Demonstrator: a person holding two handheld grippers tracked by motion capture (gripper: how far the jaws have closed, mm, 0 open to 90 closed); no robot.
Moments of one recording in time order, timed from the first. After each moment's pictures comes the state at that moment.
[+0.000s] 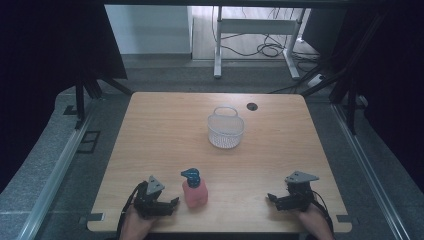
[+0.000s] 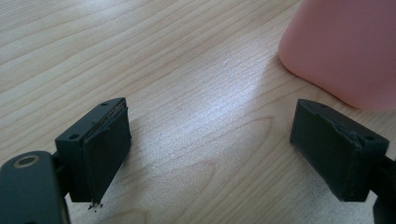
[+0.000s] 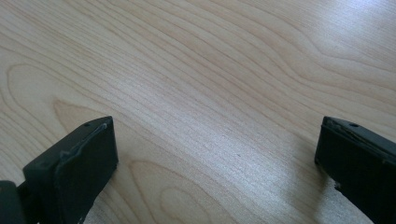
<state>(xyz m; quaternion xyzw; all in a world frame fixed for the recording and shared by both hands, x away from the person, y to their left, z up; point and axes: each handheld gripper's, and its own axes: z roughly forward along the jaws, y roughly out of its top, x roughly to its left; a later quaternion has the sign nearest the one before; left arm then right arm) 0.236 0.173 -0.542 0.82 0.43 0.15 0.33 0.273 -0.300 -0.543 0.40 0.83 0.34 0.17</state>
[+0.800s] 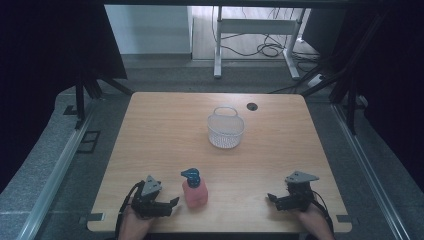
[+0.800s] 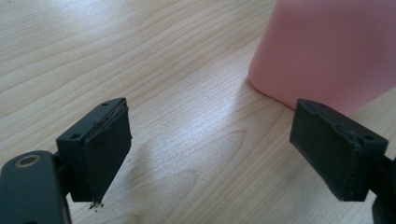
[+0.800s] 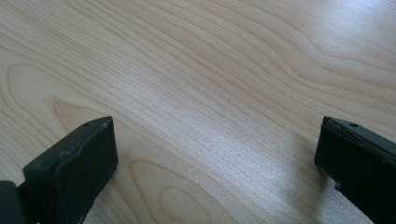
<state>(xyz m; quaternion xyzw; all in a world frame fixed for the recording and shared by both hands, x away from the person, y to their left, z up) 0.230 0.176 -0.528 0.82 0.41 0.15 0.37 0.273 -0.300 -0.543 0.40 0.83 0.34 0.17</state>
